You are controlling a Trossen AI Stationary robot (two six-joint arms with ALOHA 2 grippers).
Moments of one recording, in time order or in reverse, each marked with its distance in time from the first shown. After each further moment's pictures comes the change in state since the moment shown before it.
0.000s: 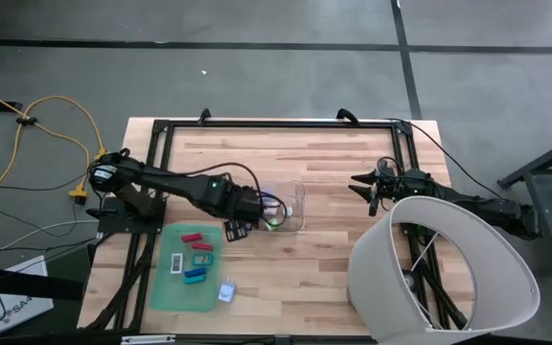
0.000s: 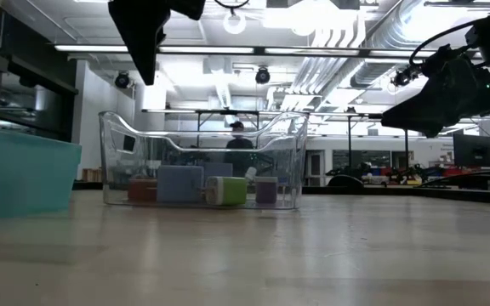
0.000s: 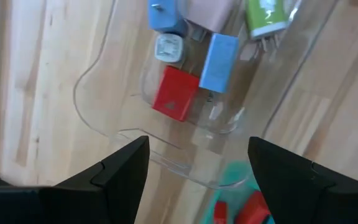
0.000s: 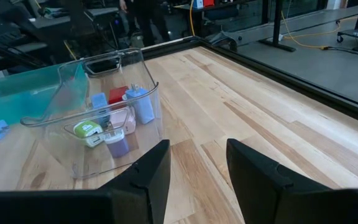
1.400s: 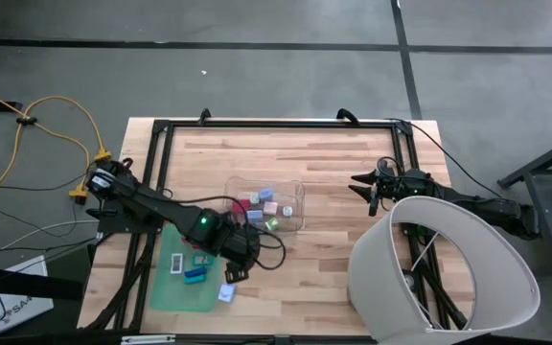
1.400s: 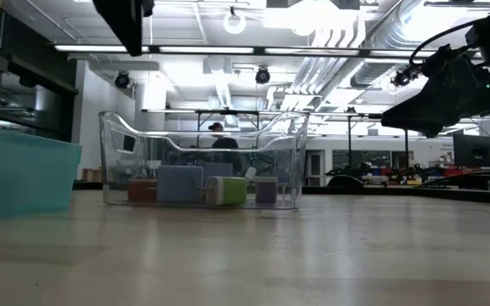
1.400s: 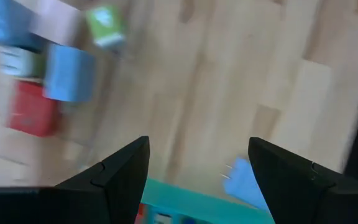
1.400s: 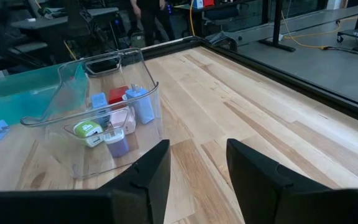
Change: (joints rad) left arm -0.237 0.018 -0.001 0.233 0.141 -0.168; right arm 0.000 0.000 0.000 0.000 0.000 0.000
